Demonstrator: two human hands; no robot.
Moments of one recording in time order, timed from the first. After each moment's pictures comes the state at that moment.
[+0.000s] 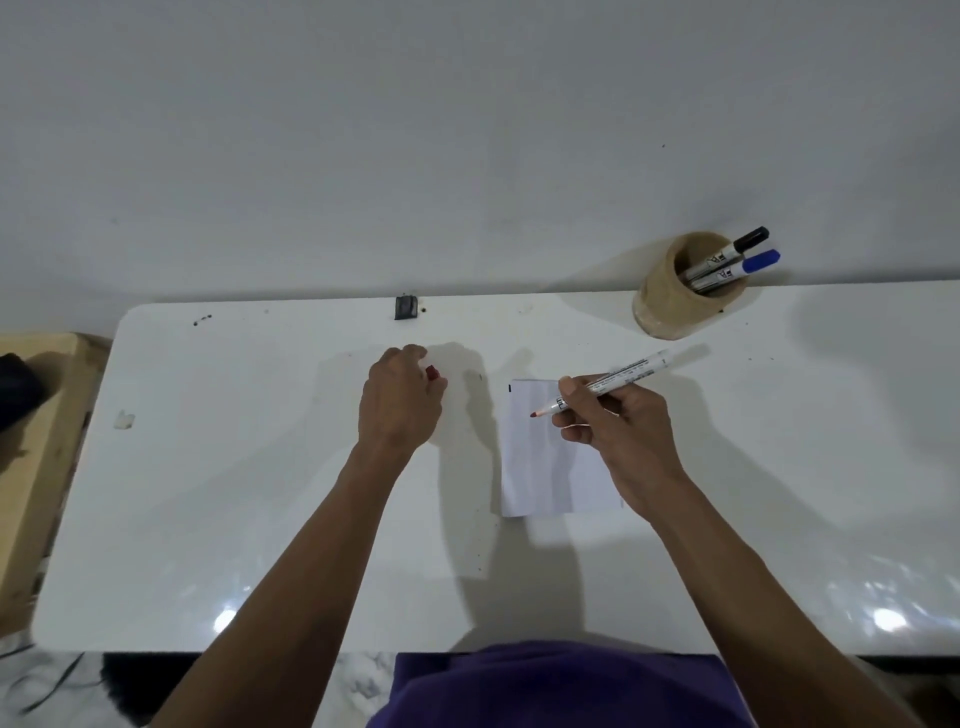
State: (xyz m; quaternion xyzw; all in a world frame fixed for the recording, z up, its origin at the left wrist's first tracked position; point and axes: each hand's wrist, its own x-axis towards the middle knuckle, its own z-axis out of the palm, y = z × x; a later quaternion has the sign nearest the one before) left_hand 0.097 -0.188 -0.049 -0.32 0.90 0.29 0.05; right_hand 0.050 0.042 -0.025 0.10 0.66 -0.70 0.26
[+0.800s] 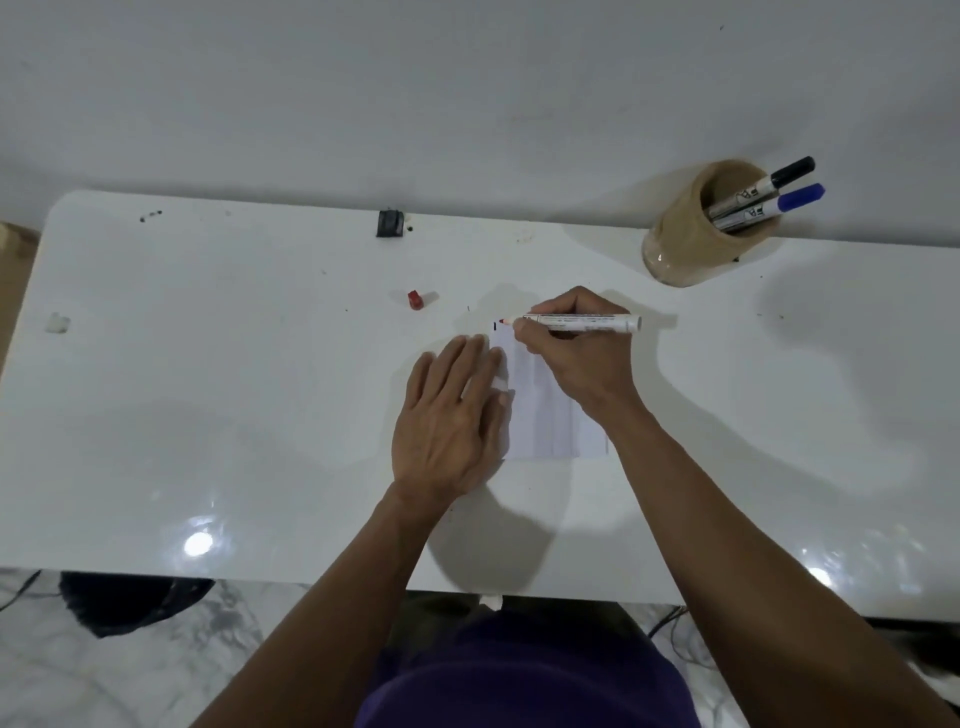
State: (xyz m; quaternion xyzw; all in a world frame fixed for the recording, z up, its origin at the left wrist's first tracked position) left_hand 0.165 -0.096 -0.105 -0.12 0.98 0.15 -0.08; right_hand 0.028 0.020 -0.075 -0.04 0.77 -0.61 0.18
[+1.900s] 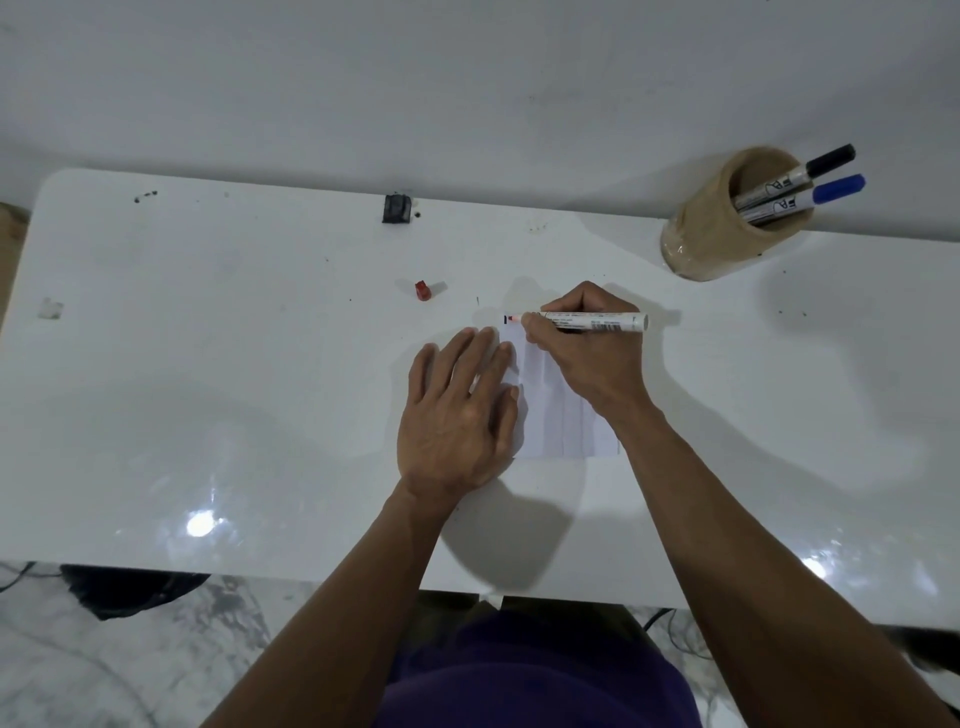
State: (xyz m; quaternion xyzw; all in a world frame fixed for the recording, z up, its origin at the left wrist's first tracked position) left_hand 0.162 -0.097 -0.109 -0.12 0.97 0.13 -0.13; right_hand 0.024 0.015 -0.089 -0.07 0.80 -0.57 0.16
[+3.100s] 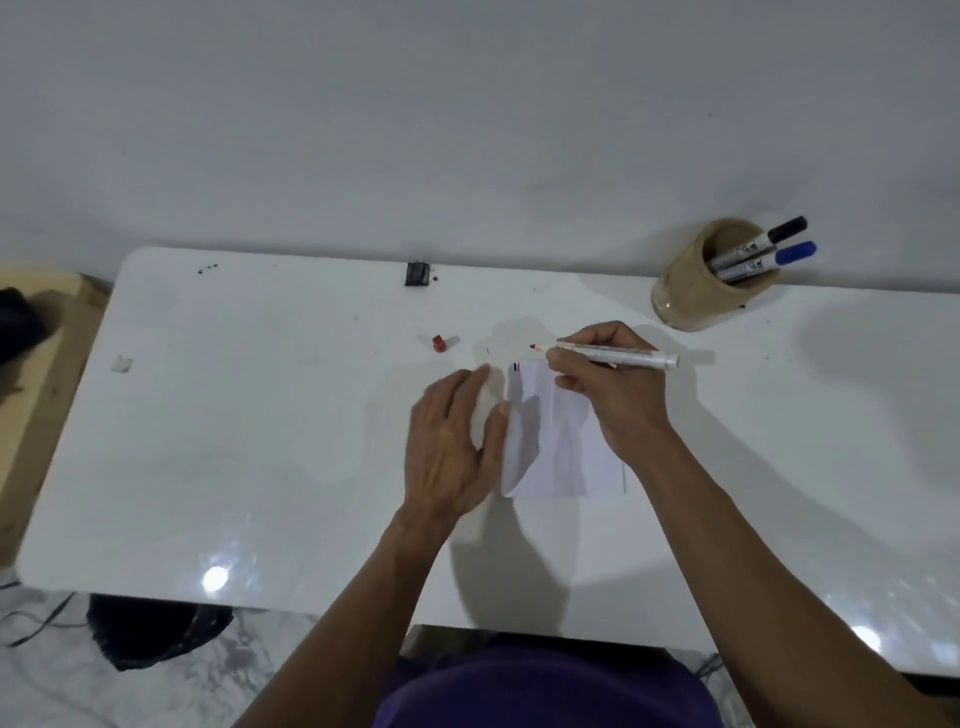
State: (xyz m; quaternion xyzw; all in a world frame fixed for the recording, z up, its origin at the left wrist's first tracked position) left_hand 0.157 -0.111 -0.079 -0.21 0.92 0.29 -0.15; right_hand 0.023 0.024 -0.042 0.04 0.66 -0.71 0.25
